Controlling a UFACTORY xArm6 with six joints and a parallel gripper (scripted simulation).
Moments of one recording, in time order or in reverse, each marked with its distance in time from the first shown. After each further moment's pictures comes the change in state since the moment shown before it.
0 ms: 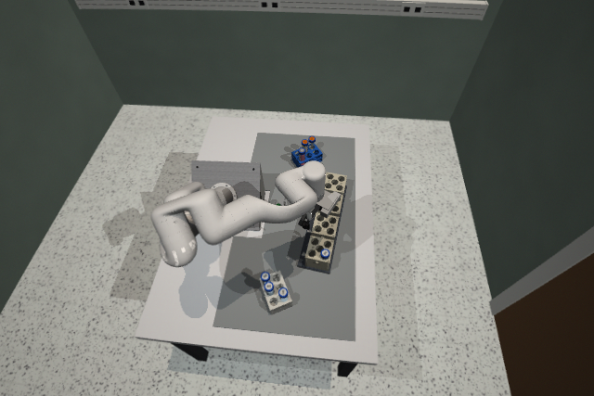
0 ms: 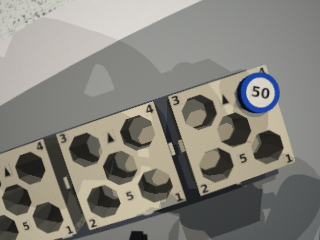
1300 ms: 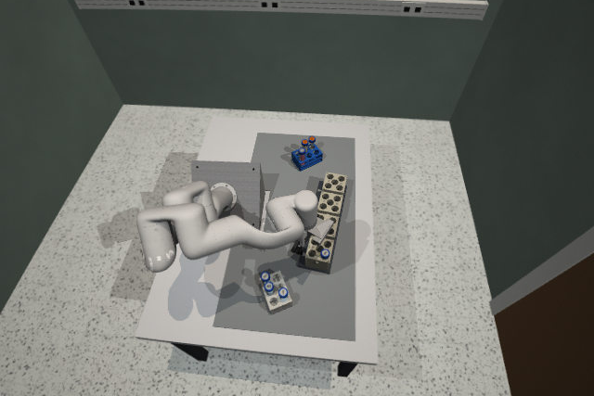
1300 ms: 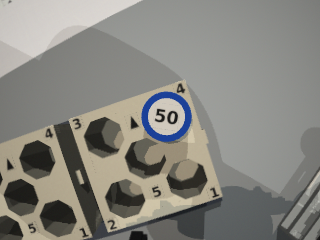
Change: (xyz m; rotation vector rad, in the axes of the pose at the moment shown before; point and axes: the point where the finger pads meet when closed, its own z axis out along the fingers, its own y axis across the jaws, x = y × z) arm 0.020 0.079 0.043 0.002 0.000 0.000
